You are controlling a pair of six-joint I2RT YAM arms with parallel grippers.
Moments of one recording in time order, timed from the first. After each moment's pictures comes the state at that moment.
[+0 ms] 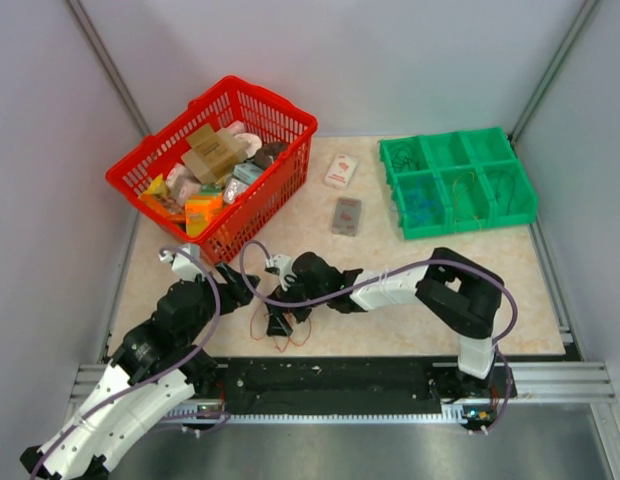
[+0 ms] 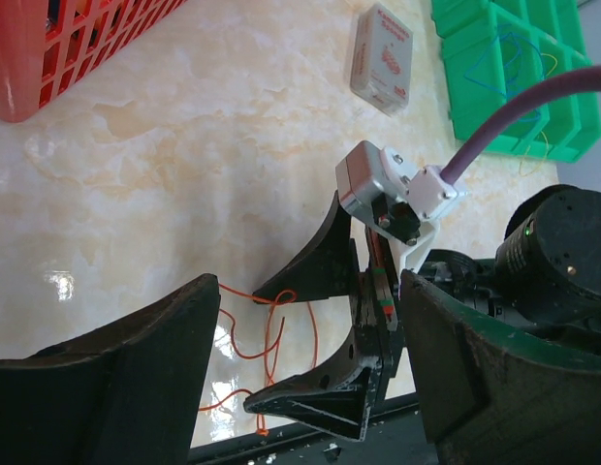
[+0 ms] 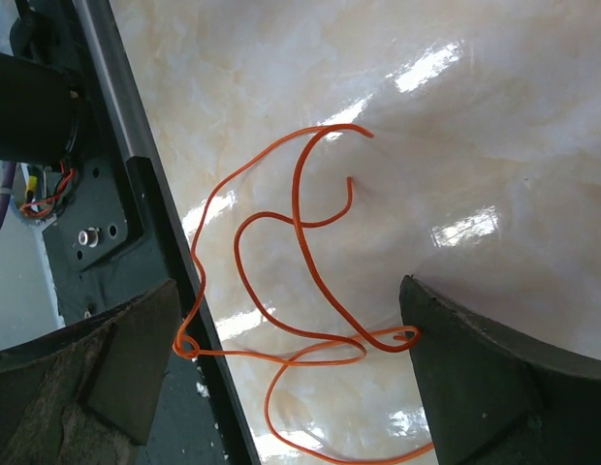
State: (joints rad) left arm -0.67 0.31 0.56 -0.66 -0.29 -0.84; right arm 1.09 1.87 1.00 0.21 -0.39 0.36
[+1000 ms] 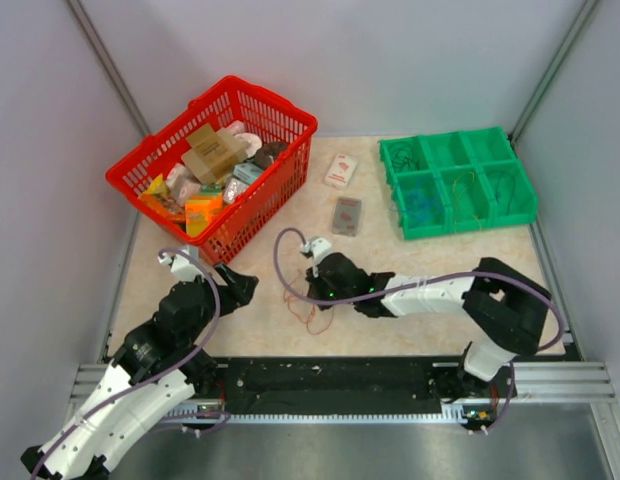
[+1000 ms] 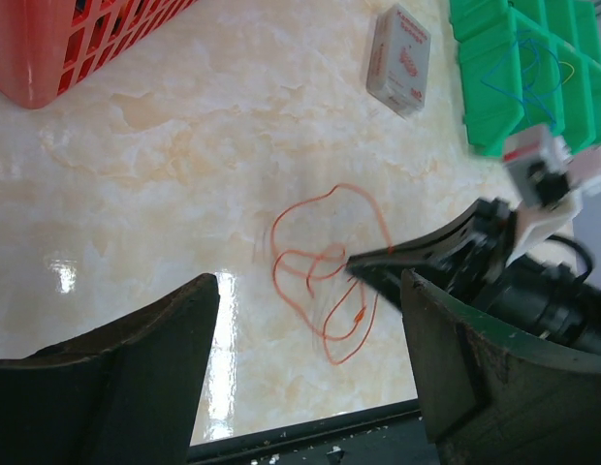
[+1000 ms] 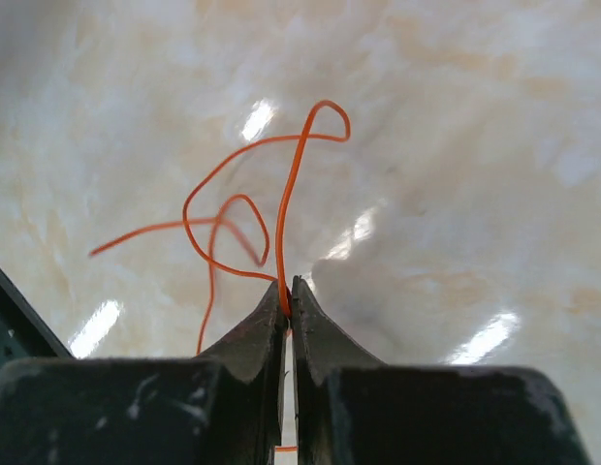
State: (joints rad) left arm -0.67 0.30 0.55 -0.68 -0.31 -0.87; right arm 1.11 1.66 0.82 0.14 0.11 0.37
